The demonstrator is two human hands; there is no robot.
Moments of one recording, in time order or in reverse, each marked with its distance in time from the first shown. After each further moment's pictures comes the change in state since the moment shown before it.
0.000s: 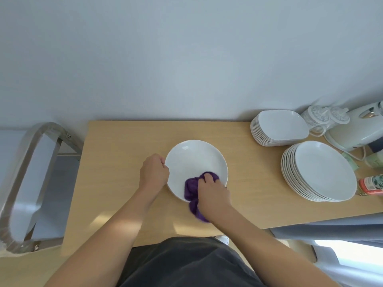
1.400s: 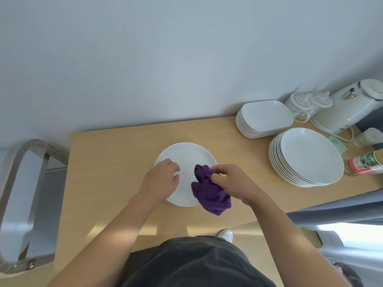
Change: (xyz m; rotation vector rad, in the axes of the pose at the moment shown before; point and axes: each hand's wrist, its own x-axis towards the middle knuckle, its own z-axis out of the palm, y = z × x) left_hand -0.027 0.032 0.011 0.406 -0.242 0.500; right_hand -0.019 0.089 -0.042 1.061 0.004 -0.021
